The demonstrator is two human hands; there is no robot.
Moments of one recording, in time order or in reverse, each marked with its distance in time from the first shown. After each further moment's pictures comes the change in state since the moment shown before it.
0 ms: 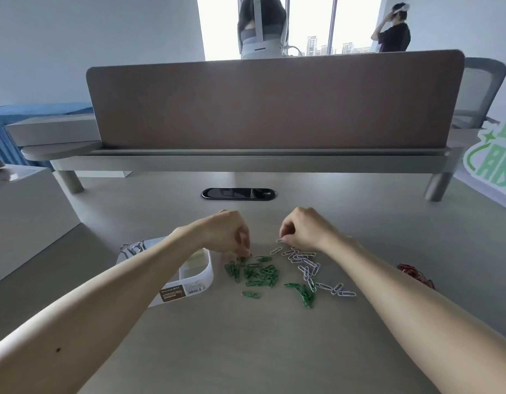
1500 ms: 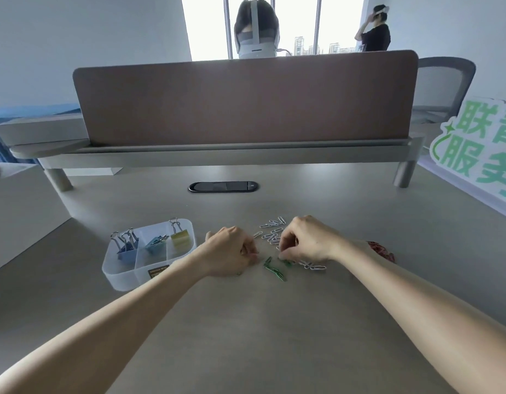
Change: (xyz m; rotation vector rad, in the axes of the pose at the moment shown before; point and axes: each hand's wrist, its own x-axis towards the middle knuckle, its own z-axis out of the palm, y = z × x) left_hand -0.043 0.058 0.055 -0.047 0.228 -0.007; right_hand -0.074 0.010 -0.013 0.012 -0.125 -0.105
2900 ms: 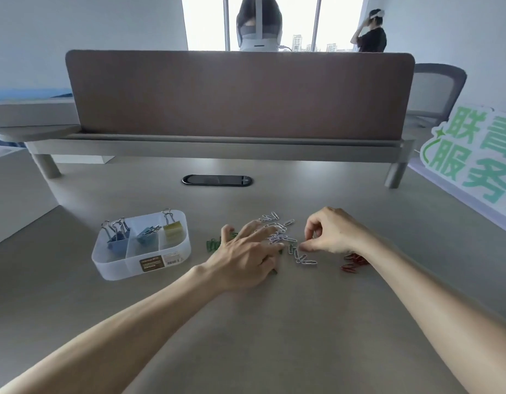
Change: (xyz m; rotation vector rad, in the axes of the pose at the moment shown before) left_hand -0.001 0.017 0.044 0.238 0.106 0.265; right_hand -0.029 0.026 -0.022 -0.064 0.098 0.269
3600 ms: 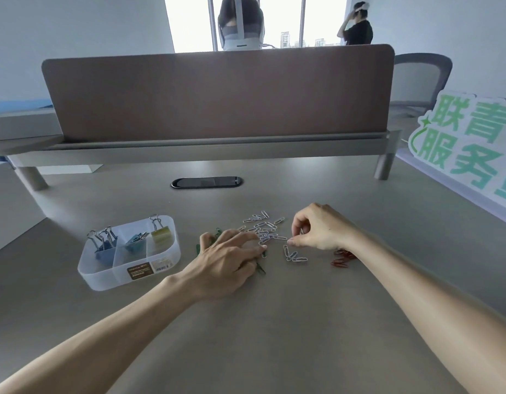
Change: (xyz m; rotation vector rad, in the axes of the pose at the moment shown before) left_hand -0.013 -0.012 0.000 -0.045 0.010 0.007; right_hand -0.003 0.004 0.001 0.088 0.031 -0.054
